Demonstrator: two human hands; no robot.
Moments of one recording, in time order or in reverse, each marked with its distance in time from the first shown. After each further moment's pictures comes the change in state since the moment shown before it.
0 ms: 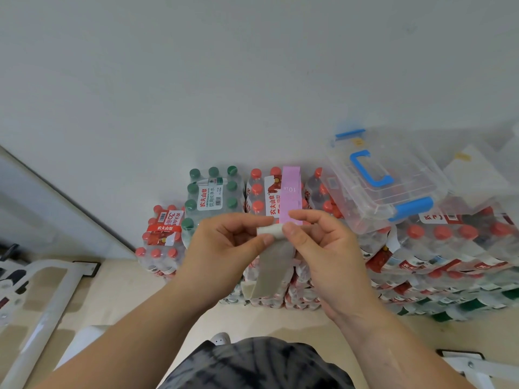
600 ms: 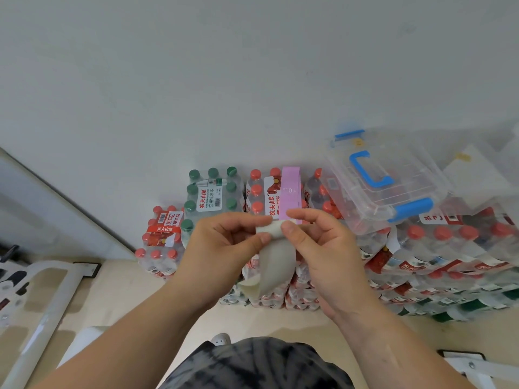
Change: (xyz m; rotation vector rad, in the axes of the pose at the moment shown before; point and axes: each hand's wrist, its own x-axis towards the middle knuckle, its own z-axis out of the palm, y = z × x) left_hand 0.003 0.002 0.002 -0.088 0.031 -0.009; right_hand 0.005 0.001 0.000 0.023 -0.011 0.005
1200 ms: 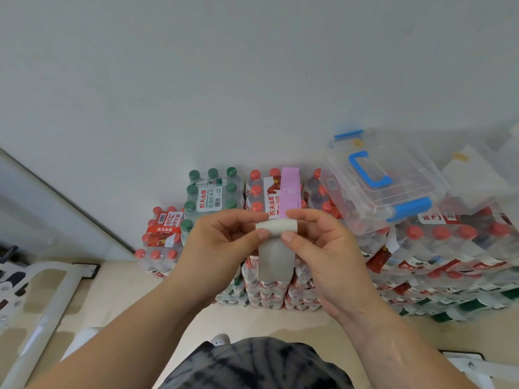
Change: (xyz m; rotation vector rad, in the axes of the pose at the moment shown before) left_hand 0.000 0.004 -0.002 0.019 -0.016 -0.001; right_hand -0.001 0.001 -0.004 -0.002 -0.065 -0.006
